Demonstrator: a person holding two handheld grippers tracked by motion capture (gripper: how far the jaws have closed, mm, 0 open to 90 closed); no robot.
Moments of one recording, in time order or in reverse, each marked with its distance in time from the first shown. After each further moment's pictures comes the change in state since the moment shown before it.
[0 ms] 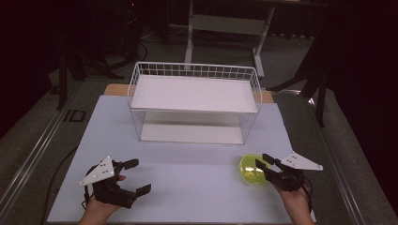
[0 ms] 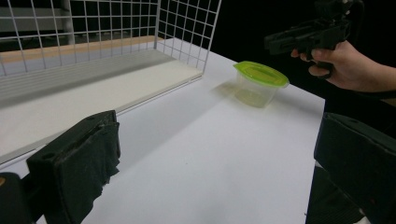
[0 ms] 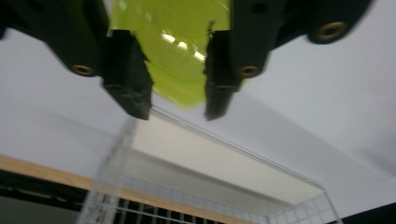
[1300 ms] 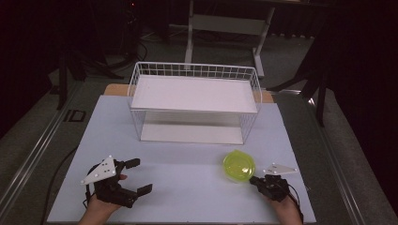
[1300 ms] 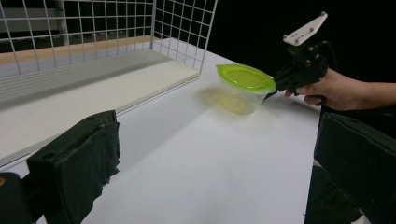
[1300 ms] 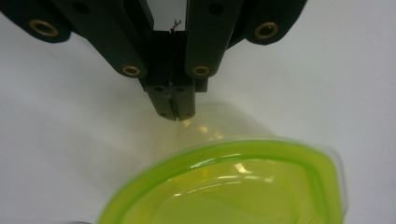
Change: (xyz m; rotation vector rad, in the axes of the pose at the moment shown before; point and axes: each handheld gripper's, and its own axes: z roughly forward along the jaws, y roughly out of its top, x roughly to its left) left arm 0.000 0.002 0.004 0.001 -0.017 0.009; right arm 0.010 -0.052 0.038 0.294 0.079 0.048
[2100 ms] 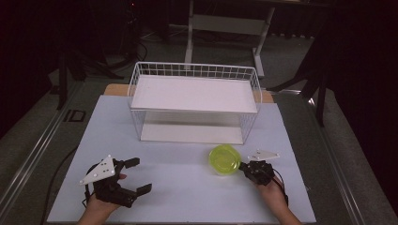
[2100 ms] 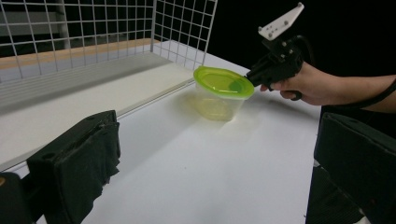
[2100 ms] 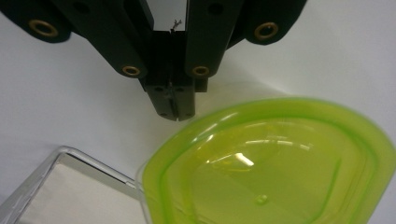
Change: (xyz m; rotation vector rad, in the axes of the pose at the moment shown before) left arm 0.000 0.001 -0.002 -0.007 0.000 0.005; right arm 0.004 0.045 0.038 -0.016 -0.023 -0.080
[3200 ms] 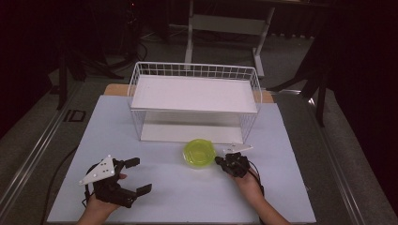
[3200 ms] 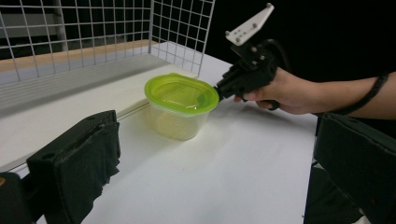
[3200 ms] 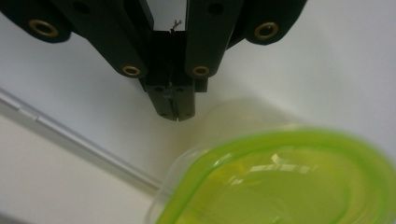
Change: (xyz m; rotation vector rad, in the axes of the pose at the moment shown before) left arm -0.001 0.001 0.000 -0.005 -0.009 0.002; right arm 0.032 0.039 0.053 0.000 0.077 -0.019
